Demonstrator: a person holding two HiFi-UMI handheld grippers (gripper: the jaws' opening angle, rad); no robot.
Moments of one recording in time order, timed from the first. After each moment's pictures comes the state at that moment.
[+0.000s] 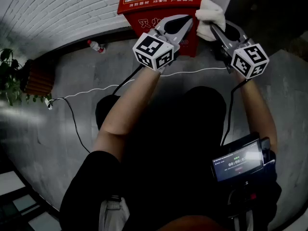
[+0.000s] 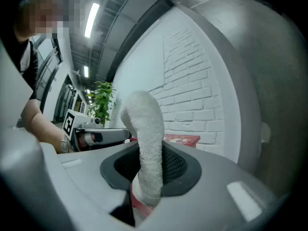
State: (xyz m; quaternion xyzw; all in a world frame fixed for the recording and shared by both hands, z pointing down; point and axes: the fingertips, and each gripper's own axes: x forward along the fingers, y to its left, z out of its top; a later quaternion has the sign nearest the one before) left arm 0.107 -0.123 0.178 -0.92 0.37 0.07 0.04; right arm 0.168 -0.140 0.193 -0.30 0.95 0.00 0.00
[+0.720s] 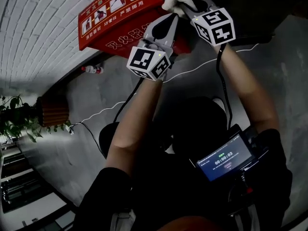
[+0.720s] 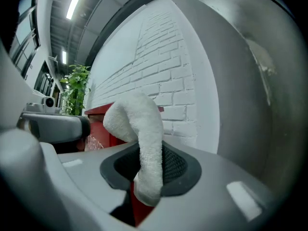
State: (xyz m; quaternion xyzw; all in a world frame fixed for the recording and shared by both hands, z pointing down) left arm 0.186 -0.227 0.262 -0.92 0.40 0.04 0.02; right arm 0.195 -0.316 0.308 -0.40 0.92 -0.02 -0.06
